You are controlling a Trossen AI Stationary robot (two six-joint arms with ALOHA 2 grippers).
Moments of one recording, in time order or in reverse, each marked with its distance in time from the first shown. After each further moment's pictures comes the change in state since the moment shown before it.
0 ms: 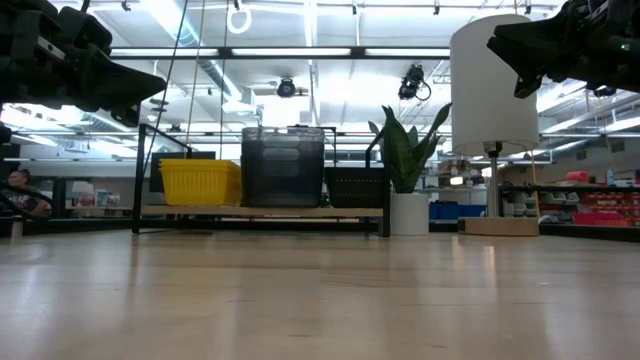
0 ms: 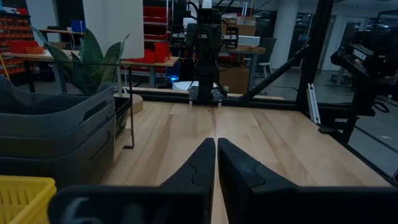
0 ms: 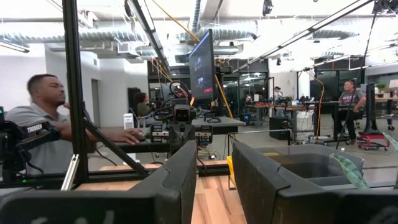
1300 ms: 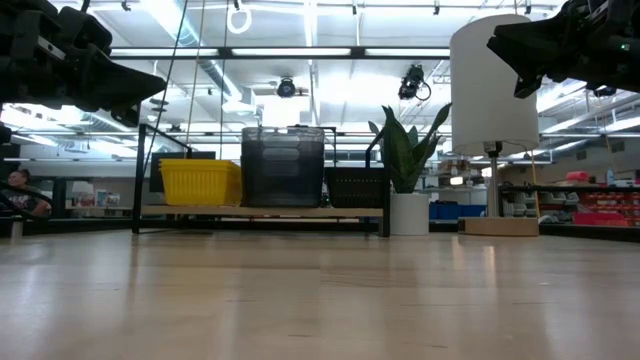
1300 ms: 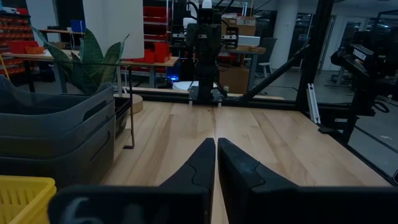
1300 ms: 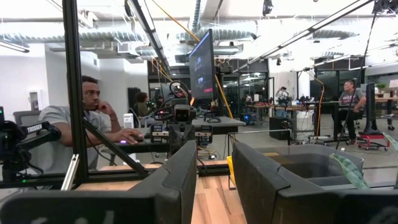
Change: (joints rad) left arm 0.000 0.000 0.000 0.000 0.000 0.000; right arm 0.000 0.000 0.000 0.000 0.000 0.000
